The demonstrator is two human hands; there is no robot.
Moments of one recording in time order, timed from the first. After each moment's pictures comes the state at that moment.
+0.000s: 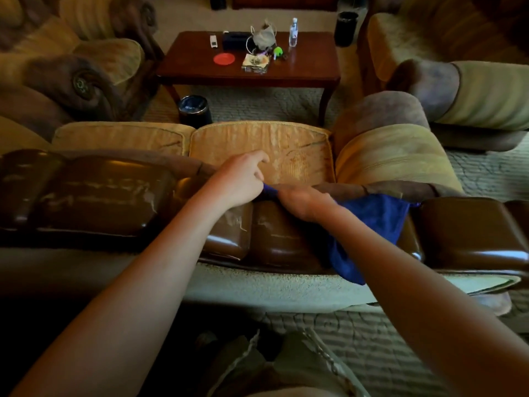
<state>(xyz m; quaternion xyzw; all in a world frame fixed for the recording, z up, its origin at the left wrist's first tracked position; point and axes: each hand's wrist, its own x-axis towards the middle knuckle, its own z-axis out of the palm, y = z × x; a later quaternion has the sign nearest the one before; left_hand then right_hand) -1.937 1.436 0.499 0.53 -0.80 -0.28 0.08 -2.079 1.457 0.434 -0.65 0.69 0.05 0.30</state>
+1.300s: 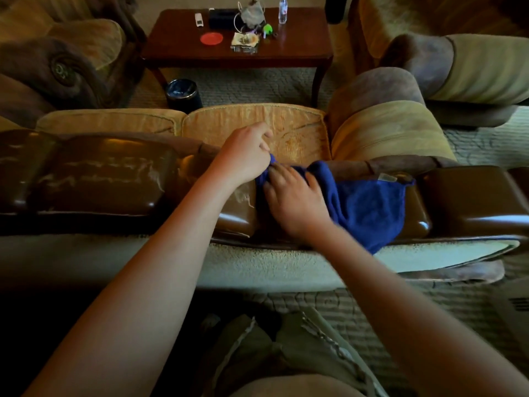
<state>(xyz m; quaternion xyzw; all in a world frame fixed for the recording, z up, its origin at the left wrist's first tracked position) -1.937 1.439 0.497 0.52 -0.80 -0.28 0.14 -2.027 1.516 0.425 -0.67 0.72 -0.12 0.12</state>
